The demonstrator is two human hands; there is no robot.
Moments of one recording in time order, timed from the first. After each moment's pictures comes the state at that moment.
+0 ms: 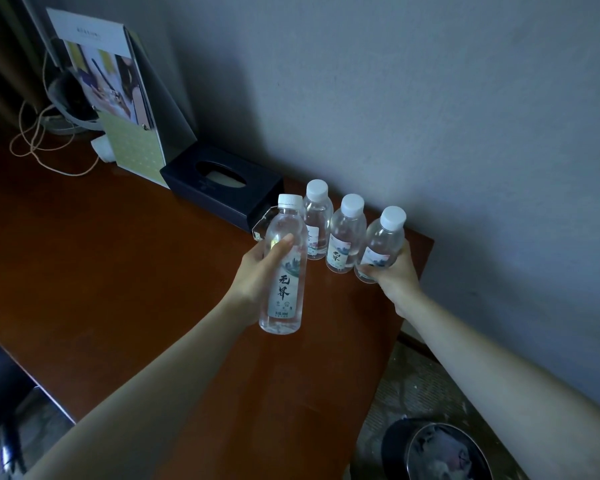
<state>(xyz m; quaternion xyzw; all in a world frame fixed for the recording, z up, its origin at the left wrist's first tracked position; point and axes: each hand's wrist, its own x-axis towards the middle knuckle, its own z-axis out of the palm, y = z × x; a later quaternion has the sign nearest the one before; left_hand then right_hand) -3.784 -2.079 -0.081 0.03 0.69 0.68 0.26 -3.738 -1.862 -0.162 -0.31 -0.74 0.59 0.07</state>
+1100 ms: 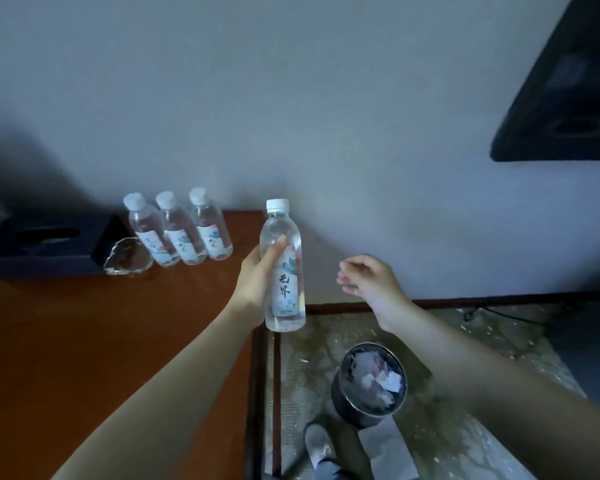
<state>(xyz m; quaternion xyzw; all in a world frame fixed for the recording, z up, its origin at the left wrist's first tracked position) -3.592 -1.977 -0.060 0.20 0.63 0.63 0.40 -3.447 -1.874 -0.080 -0.44 -0.58 0.64 0.24</state>
